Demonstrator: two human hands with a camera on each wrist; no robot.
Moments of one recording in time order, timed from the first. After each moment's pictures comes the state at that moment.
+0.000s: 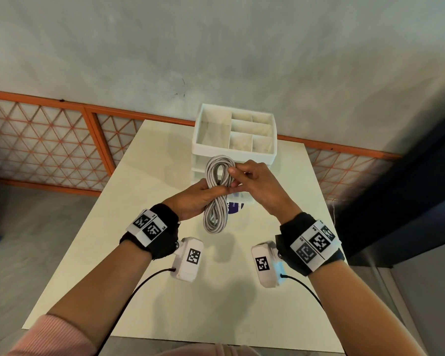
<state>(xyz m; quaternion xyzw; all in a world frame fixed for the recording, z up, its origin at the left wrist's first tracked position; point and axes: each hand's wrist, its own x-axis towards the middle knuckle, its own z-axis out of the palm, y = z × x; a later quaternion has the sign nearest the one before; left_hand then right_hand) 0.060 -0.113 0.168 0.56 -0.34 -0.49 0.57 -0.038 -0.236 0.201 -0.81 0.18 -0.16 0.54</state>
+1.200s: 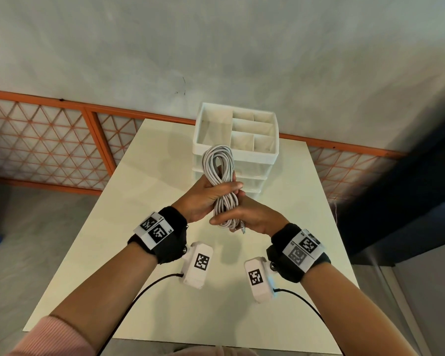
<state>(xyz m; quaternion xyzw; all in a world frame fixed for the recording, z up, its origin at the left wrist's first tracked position) 0.051 -0.124 0.170 0.49 -0.29 -0.45 0.69 -0.039 -0.218 0.165 -0.72 0.20 0.08 0.65</state>
